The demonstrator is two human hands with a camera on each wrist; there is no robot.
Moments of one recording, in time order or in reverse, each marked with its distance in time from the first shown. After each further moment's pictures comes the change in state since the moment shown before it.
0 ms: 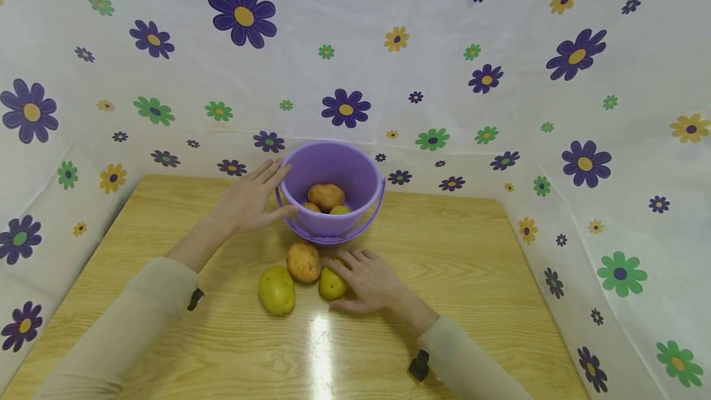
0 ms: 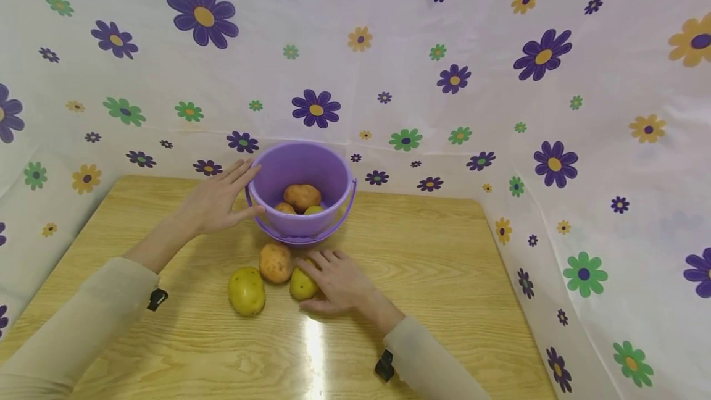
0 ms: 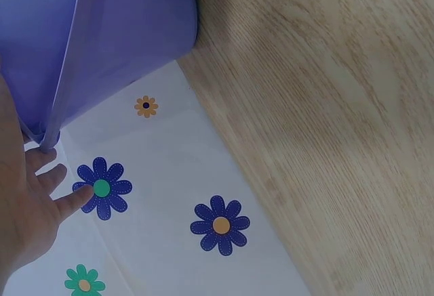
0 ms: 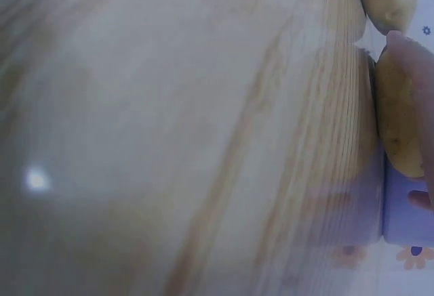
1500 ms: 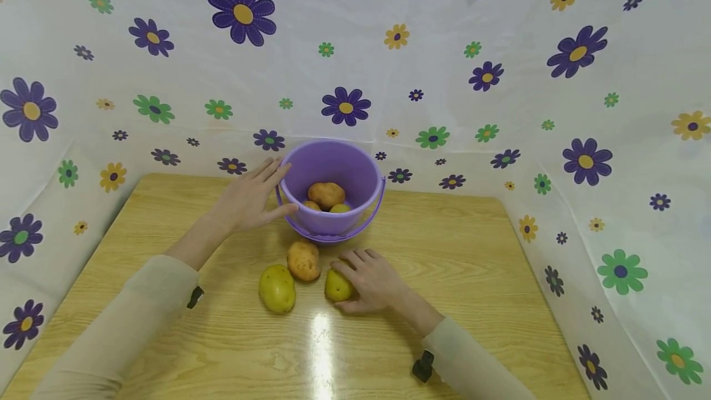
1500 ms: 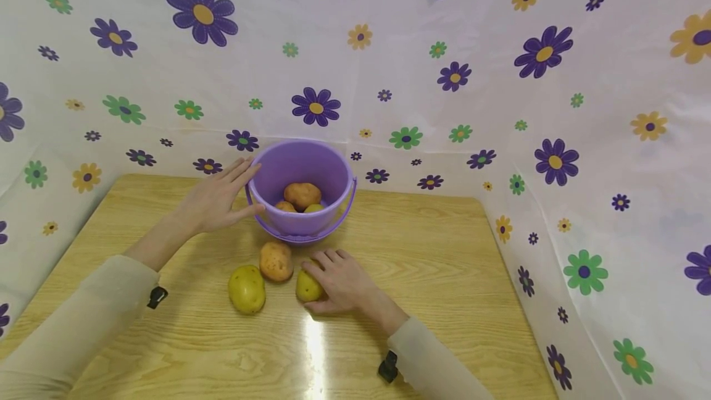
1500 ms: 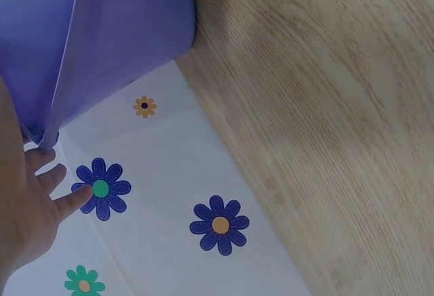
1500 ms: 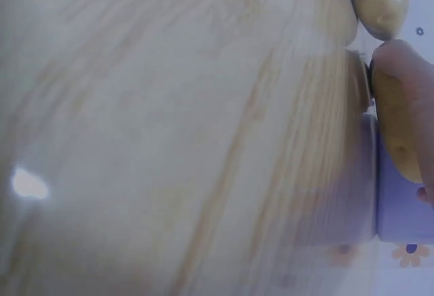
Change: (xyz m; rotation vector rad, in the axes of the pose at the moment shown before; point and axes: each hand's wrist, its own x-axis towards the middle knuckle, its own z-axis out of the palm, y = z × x) left_hand 0.001 -0.003 0.003 -0.004 0.013 0.011; right_hand -0.007 0.001 -0.006 -0.058 0.082 -0.021
